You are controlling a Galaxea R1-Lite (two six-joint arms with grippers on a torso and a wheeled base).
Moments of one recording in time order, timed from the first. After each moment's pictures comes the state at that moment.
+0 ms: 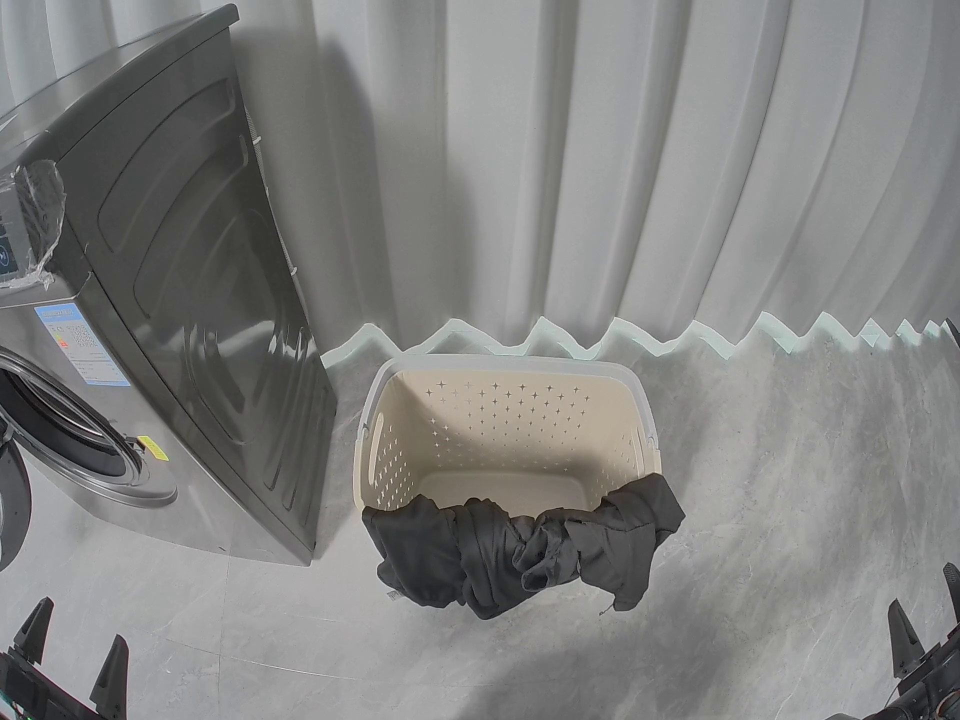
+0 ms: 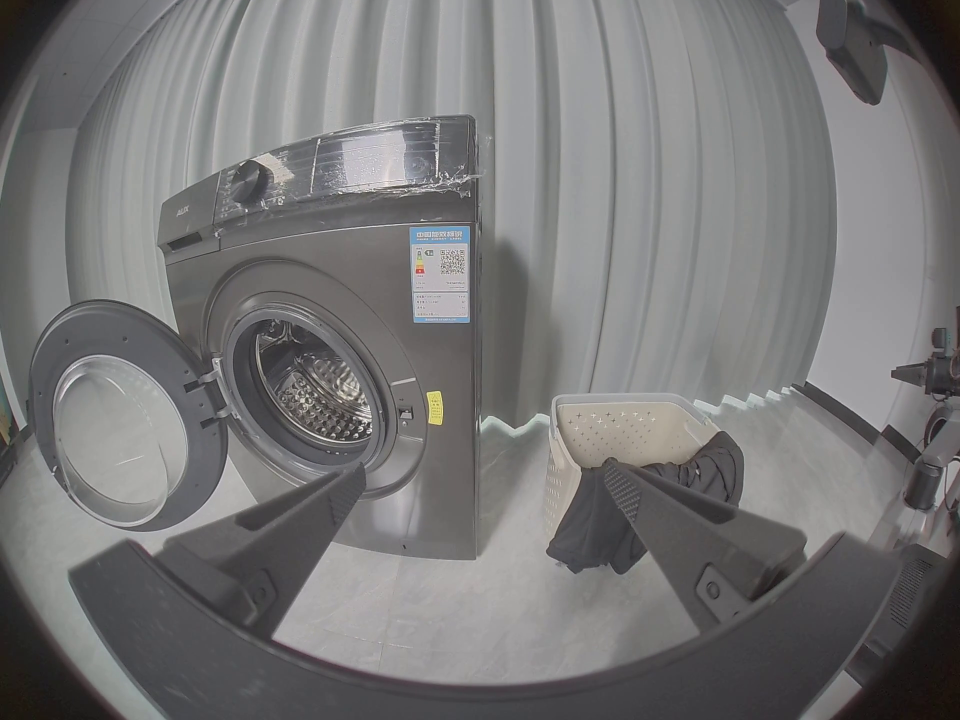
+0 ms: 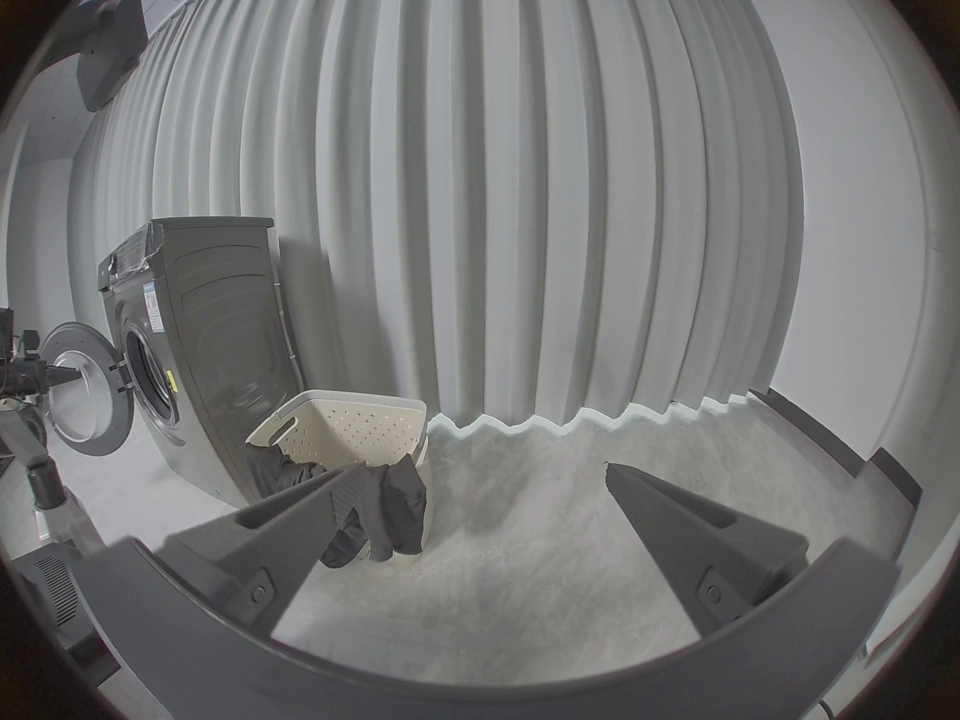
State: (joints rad) left arm 0.00 0.02 -0.02 0.00 0.00 -0.01; right arm 0.00 0.02 -0.02 0.00 0.01 0.00
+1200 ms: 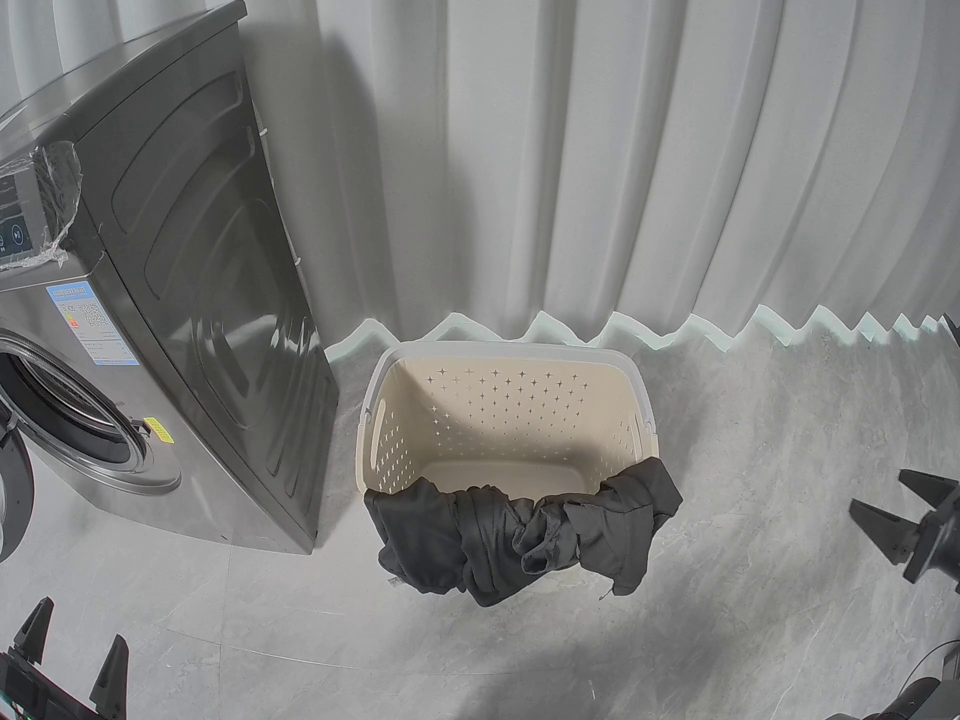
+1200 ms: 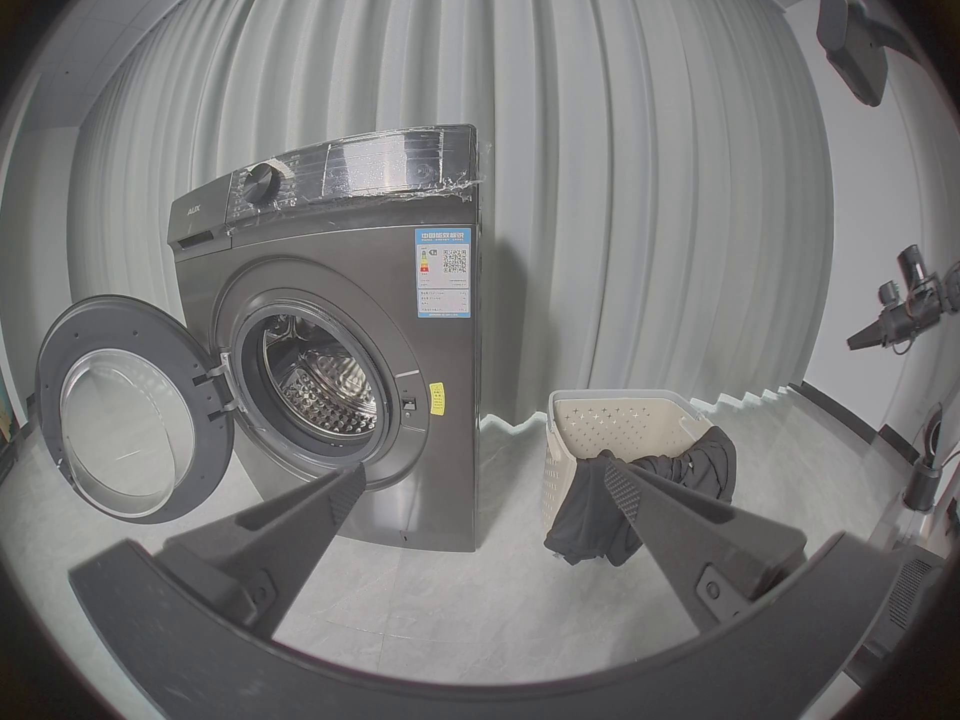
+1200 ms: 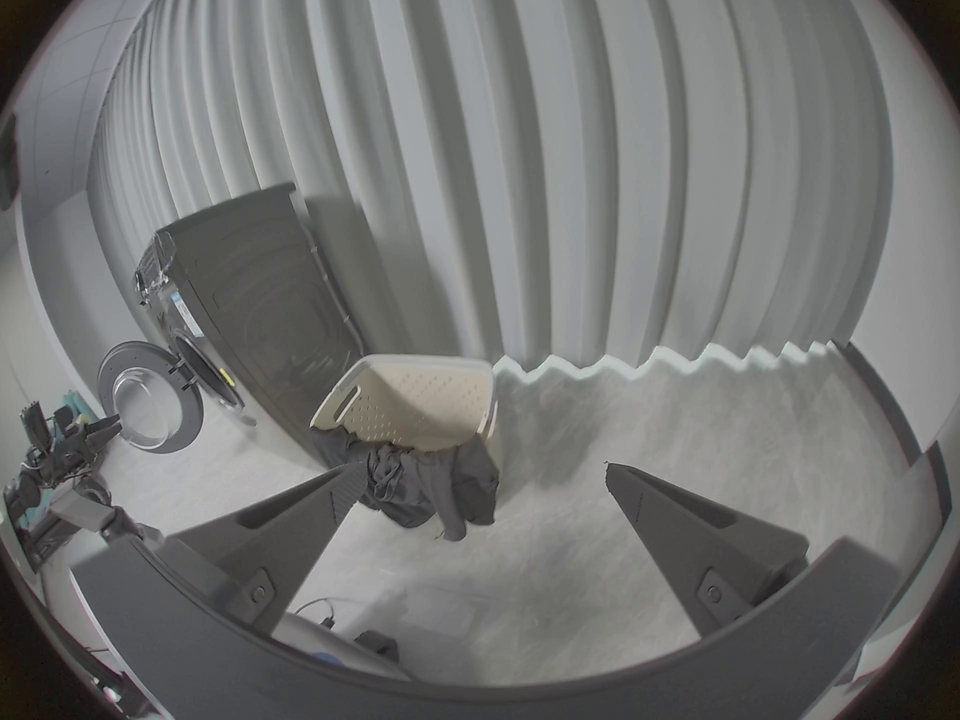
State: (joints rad) left arm 0.00 0.02 -0.02 0.00 0.00 -0.02; right arm 0.14 0.79 -0.30 -0.23 0.11 0.06
